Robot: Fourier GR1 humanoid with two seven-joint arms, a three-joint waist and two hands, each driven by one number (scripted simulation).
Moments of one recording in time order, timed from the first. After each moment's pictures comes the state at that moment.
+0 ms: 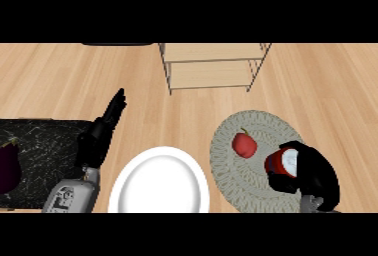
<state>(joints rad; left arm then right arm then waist) -0.18 0.12 -0.10 -1.44 -0.10 0.05 0.03 0.01 -0.11 0.21 -1.79 0.89 0.12 0.99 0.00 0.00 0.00</state>
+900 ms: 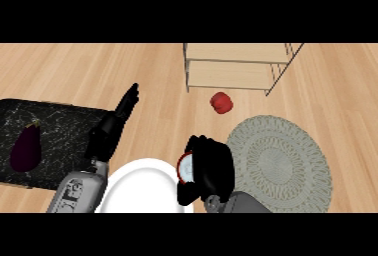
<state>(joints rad) -0.24 0.09 -0.12 -1.43 -0.11 0.00 0.04 -0.39 -0.01 0.76 -1.53 0.88 0.00 1.06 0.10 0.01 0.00</state>
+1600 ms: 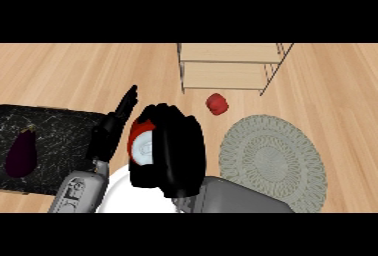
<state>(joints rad) -0.24 0.09 -0.11 -1.39 -0.11 0.01 0.03 -0.77 -0.01 0.85 -1.54 0.84 -0.37 1.13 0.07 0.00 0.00</state>
